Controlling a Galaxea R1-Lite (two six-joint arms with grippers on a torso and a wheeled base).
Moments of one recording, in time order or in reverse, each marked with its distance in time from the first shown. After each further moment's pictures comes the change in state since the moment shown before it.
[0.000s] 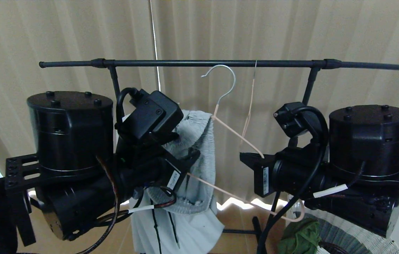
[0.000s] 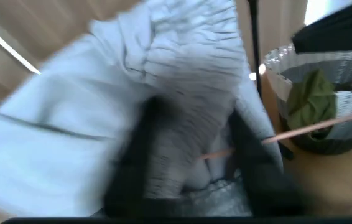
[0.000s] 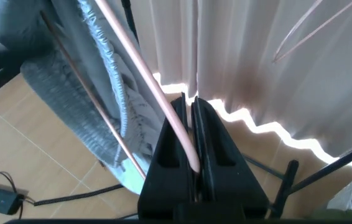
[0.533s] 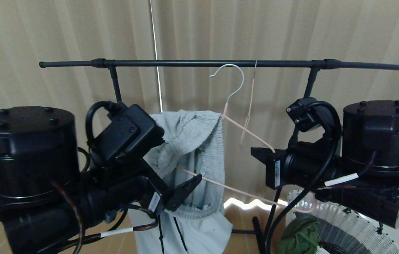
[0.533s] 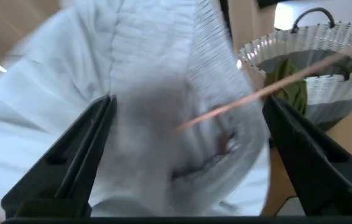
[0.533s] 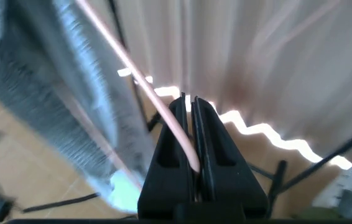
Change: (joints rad) left arm 0.008 -0.110 0.130 -0.027 -0.087 0.008; right arm -0.087 -0.029 0.021 0.001 0.029 -0.032
